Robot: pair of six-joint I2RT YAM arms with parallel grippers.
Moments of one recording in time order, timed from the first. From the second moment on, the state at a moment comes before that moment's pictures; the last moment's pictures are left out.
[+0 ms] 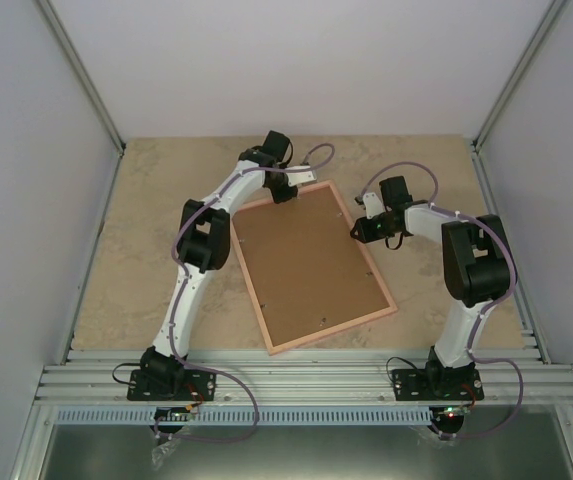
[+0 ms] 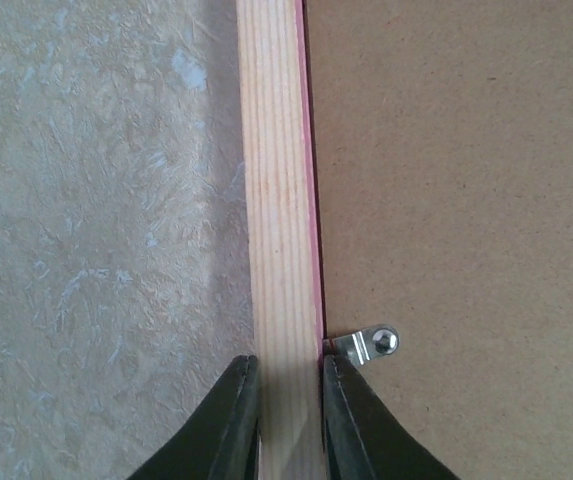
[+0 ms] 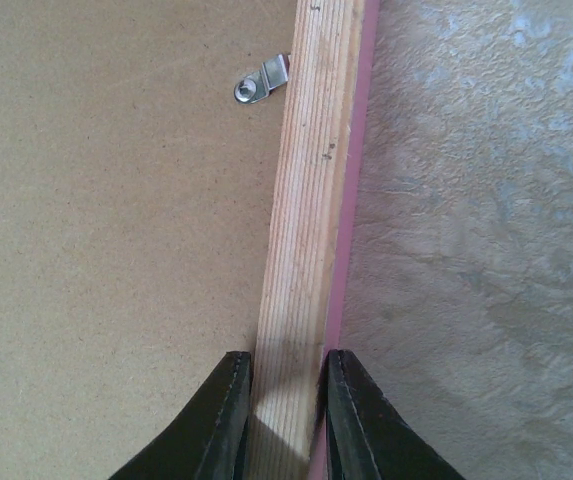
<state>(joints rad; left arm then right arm) -0.41 2.58 2.31 -0.79 0.24 0.88 0.24 1.91 1.12 -0.33 -0.37 -0.08</state>
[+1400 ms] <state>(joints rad) -0.57 1.68 1.09 -0.55 0.40 0.36 0.14 1.57 1.13 -0.68 -0.74 -0.88</state>
